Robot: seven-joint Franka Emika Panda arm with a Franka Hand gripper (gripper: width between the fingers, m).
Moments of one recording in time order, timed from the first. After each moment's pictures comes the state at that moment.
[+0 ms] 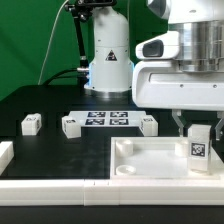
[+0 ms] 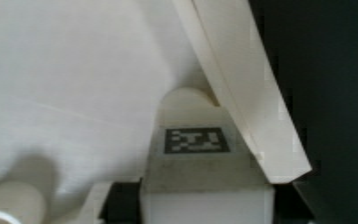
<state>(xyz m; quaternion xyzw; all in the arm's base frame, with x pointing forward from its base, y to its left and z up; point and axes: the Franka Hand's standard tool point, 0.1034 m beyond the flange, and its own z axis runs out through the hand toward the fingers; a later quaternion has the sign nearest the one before) 0.629 0.120 0.082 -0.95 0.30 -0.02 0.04</state>
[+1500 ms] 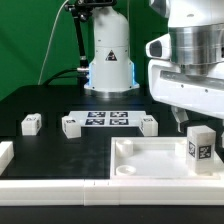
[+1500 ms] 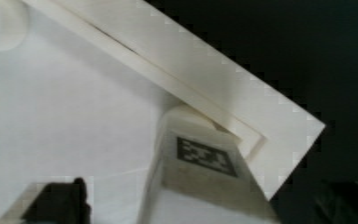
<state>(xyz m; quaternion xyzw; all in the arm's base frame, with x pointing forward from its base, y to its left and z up) 0.632 0.126 0.082 -0.90 0.44 0.02 0.04</state>
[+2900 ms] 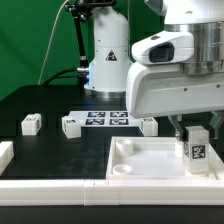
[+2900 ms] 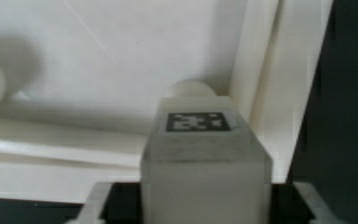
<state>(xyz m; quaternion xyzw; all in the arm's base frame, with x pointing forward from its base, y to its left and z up) 0.638 0.112 0.083 -1.00 -0.05 -0.01 0.03</state>
